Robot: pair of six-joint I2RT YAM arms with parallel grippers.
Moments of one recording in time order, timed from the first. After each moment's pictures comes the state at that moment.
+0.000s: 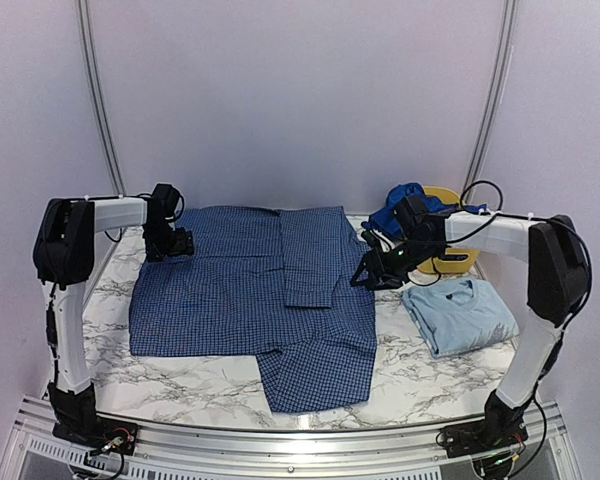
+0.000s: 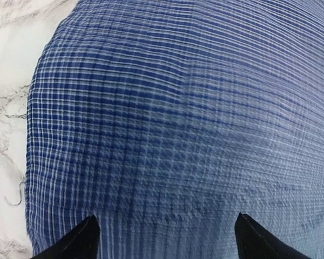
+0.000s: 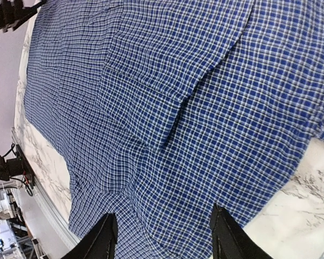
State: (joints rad) left arm -0.18 2.18 1.66 -0.61 -0.10 -0.37; right arm 0.40 1.78 1.29 -0.63 -0.57 0.24
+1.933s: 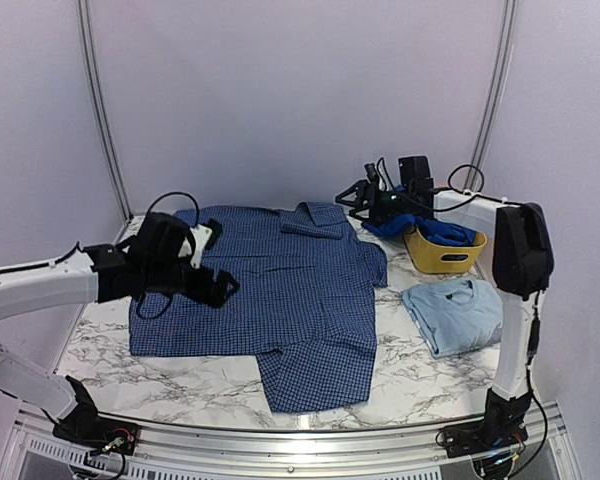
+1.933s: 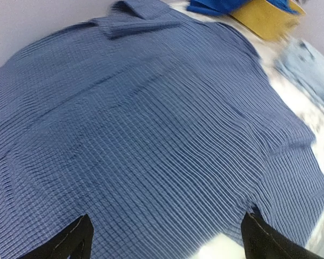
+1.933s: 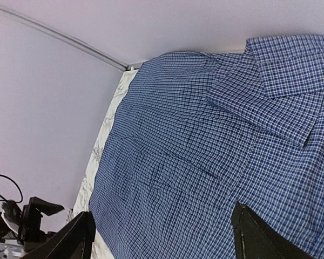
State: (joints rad) left arm -0.69 1.33 0.94 -0.31 -0.07 -0.20; right arm 0.27 2.15 1.74 -0.10 -0.78 0.58
